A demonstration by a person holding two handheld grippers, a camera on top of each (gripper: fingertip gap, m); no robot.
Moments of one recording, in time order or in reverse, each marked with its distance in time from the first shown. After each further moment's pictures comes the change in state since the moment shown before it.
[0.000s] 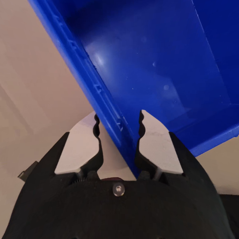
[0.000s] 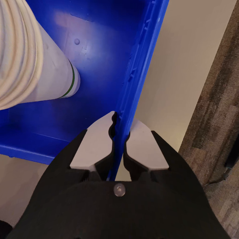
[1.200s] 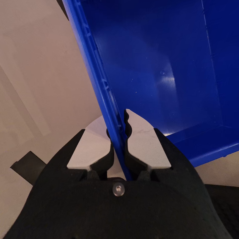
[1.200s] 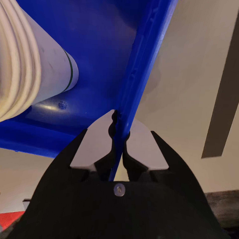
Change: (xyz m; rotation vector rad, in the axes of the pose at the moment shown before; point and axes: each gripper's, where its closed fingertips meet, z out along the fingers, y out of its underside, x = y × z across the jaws) left arm 0.005 0.026 -0.018 0.059 -0.008 -0.024; right arm -0.131 0.011 -0.011 -0.108 -0.400 -1.168
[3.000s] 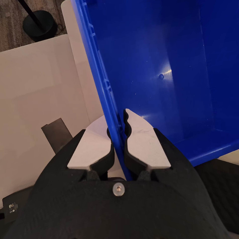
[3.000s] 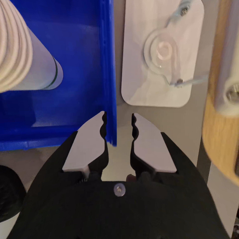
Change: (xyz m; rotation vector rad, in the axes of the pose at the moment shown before) left arm -0.026 0.063 -0.108 0.276 -0.153 -0.100; right arm -0.057 -0.250 0.025 0.163 0.095 -0.072
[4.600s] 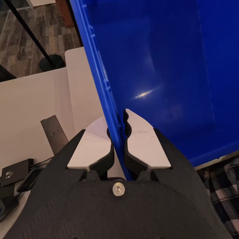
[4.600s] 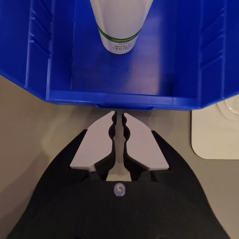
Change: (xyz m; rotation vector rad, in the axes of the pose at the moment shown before) left arm 0.121 0.011 -0.182 0.248 0.007 0.008; right arm -0.121 -0.074 0.062 0.197 -0.085 0.060
